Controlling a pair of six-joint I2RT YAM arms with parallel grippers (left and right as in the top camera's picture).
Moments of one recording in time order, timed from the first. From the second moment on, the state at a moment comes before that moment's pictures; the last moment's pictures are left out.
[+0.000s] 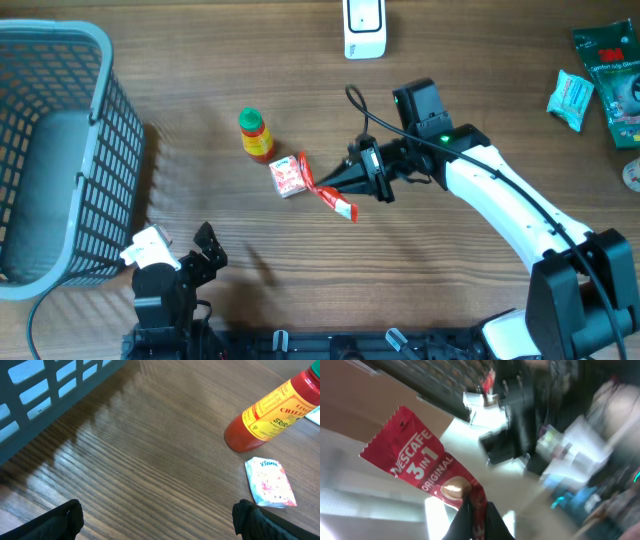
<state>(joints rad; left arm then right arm) 0.06 0.02 0.22 -0.79 -0.09 -0.47 0.40 1.63 1.09 -0.43 -1.47 1.45</state>
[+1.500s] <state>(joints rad) 0.06 0.02 0.22 -0.79 -0.09 -0.47 0.40 1.65 1.18 -0.43 -0.15 0.44</state>
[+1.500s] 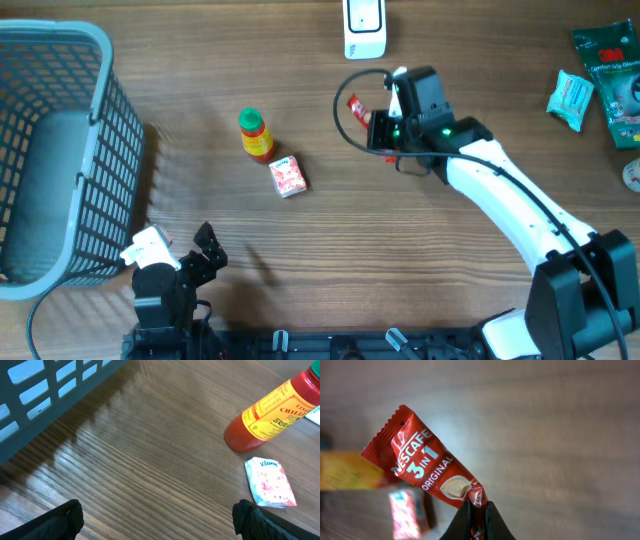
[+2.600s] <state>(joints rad) 0.06 0.02 0.22 -0.79 -0.09 -0.47 0.24 2.29 1.92 -0.56 -0.03 0.51</state>
